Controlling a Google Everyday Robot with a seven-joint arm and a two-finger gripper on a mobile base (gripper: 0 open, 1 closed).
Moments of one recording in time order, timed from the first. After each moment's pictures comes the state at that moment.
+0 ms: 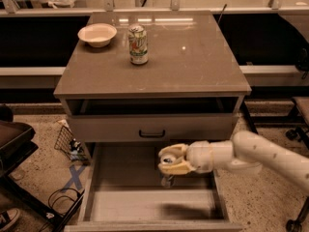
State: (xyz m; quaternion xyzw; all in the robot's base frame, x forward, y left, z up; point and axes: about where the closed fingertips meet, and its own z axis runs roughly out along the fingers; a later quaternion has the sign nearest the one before) arm 0.482 -0.036 0.622 -0.50 0.59 0.46 0.43
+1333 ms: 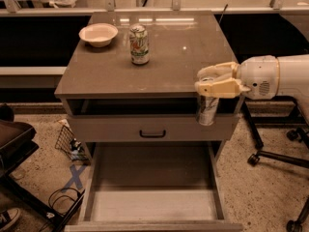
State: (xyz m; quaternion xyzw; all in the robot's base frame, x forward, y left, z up) arm 0.528 -0.128 0.909 -0.46 0.66 0.37 0.48
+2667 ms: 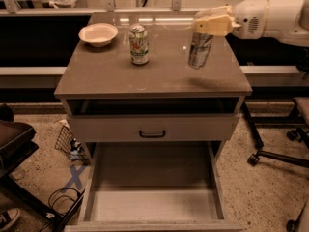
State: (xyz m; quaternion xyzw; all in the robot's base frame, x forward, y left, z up) arm 0.669 -0.136 0.994 -0.42 0.63 0.38 0.53
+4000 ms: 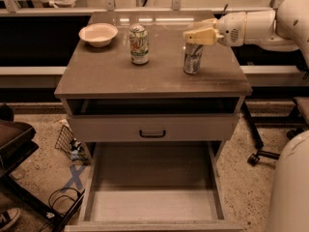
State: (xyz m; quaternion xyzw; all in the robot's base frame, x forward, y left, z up) arm 0.725 -0.127 0.933 -0.43 0.66 0.35 0.51
